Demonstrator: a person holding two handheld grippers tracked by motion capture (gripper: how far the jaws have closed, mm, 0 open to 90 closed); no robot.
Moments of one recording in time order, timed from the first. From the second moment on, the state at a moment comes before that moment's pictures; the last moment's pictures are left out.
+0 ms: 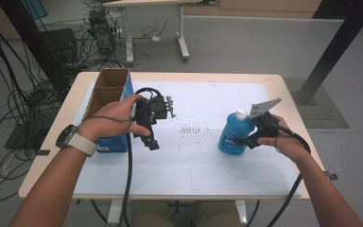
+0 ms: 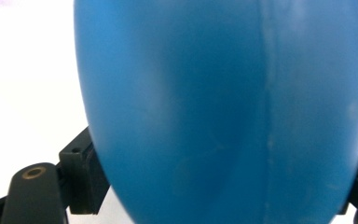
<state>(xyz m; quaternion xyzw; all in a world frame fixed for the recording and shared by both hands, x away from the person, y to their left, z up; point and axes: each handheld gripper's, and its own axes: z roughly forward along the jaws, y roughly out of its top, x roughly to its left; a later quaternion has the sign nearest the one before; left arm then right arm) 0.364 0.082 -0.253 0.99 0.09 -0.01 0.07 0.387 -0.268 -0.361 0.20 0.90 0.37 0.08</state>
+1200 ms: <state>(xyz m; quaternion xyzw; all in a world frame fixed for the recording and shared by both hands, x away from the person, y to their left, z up) 0.364 0.080 -0.254 0.99 0.09 -0.01 0.06 0.384 -0.269 -0.369 0.20 0.89 0.39 0.10</state>
